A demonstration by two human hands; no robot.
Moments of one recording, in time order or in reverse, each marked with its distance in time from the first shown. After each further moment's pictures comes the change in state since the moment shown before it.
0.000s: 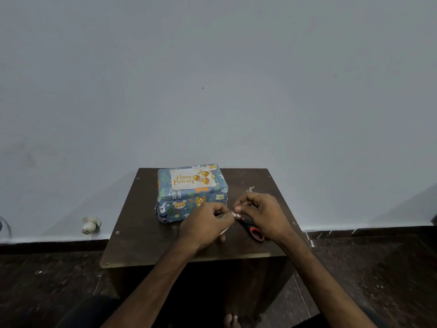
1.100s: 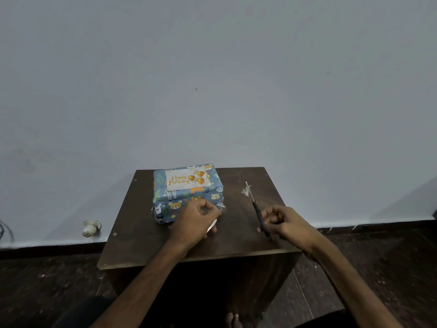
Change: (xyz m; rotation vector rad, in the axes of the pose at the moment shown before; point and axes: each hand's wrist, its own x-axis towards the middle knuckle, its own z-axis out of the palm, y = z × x) left_hand -0.003 0.000 -0.004 -0.246 0.132 -0.055; right_hand -0.040 0.008 -0.050 0.145 -0.154 0.422
